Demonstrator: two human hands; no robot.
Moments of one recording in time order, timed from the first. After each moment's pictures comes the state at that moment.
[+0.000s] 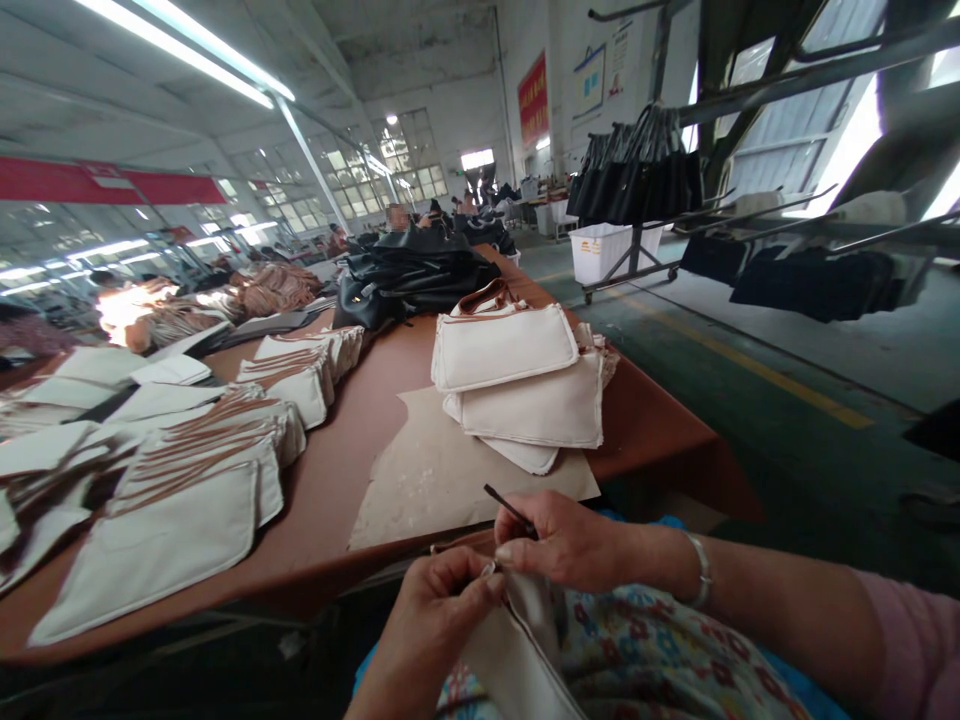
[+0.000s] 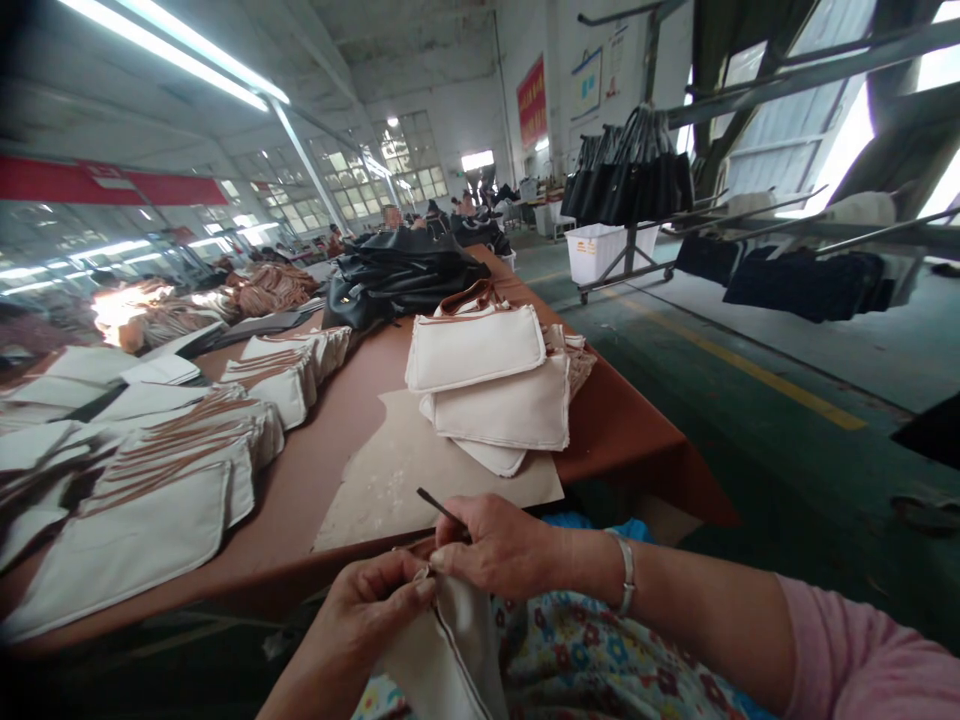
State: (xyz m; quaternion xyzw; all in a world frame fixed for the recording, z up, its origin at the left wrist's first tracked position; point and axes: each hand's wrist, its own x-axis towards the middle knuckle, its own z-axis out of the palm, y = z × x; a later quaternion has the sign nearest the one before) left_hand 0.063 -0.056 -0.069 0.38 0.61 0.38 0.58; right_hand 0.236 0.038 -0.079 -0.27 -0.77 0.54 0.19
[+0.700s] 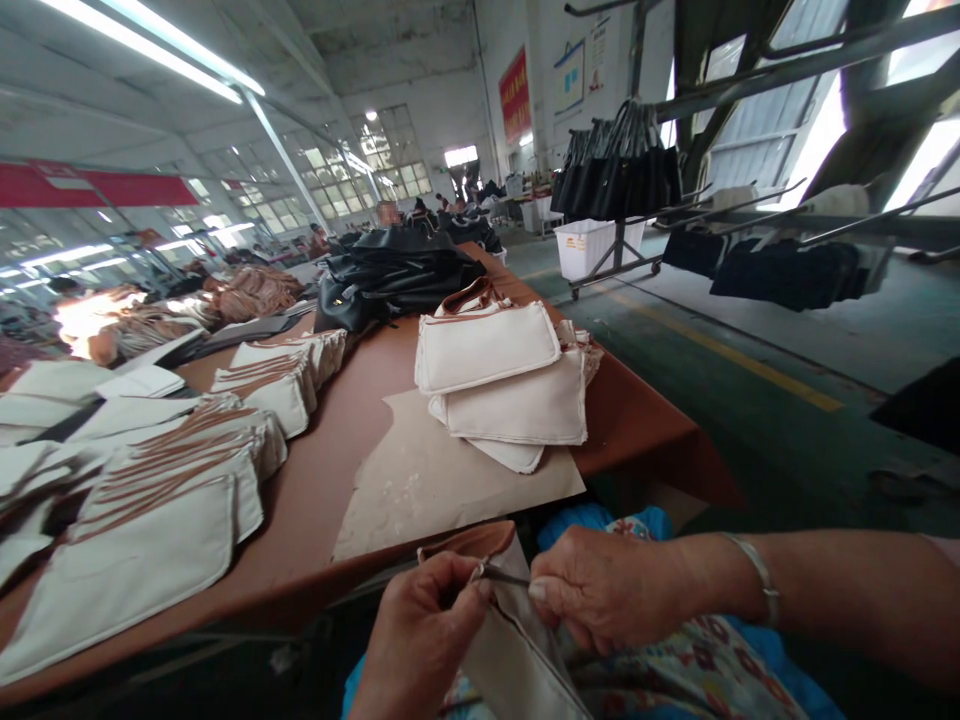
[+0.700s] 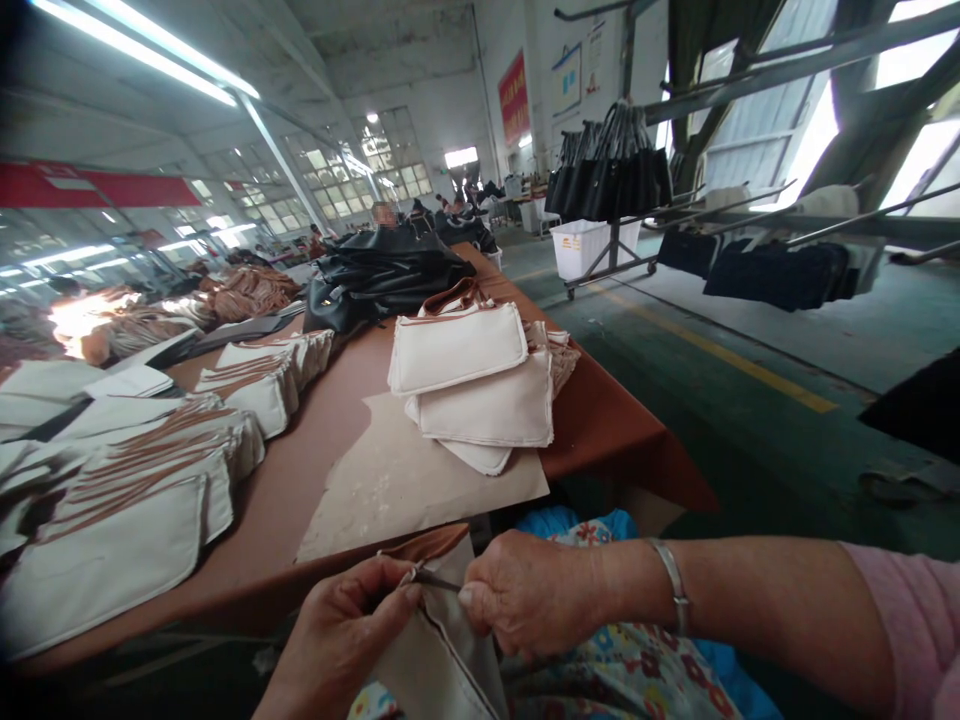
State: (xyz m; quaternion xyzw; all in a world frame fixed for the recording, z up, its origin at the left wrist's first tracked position) left_hand 0.082 -0.057 -0.066 0.42 0.69 0.39 0.45; right_hand 0.280 0.017 -0.061 -0.26 -0.74 0.62 -0.01
